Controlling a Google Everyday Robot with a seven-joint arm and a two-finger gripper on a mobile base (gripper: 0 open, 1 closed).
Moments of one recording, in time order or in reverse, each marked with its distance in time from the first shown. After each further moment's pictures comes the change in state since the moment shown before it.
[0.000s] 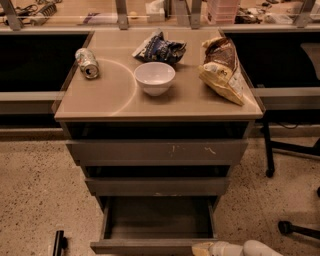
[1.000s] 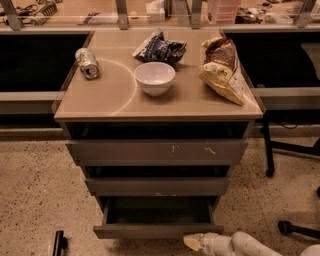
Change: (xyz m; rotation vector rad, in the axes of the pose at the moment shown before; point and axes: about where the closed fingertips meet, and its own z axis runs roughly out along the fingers) arm -0.020 -0.033 0.057 -0.050 -0.069 -0.001
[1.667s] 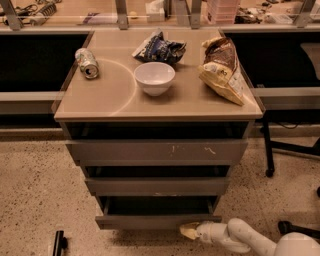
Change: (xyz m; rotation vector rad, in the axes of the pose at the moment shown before) arm -0.034 -0.022 0.029 -0.092 -0.009 -0.103
